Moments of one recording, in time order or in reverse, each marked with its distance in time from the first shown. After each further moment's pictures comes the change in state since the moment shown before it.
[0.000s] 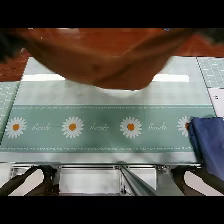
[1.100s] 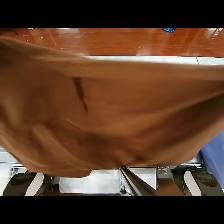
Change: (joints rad) left arm -0.197 0.388 0.117 0.739 -0.191 -0.107; right arm 0.001 0.558 -0.084 -0.448 0.380 0.182
